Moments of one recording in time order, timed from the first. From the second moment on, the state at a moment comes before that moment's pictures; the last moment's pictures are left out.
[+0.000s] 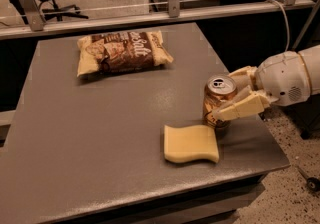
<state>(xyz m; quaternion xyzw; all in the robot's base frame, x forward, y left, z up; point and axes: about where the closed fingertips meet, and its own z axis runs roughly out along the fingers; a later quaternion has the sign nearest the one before) 0.452 -0.146 0.902 -0.55 0.67 0.31 0.38</state>
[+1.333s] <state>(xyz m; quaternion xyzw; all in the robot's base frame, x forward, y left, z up) 0.442 -0.173 0.885 -0.55 0.68 0.31 0.37</state>
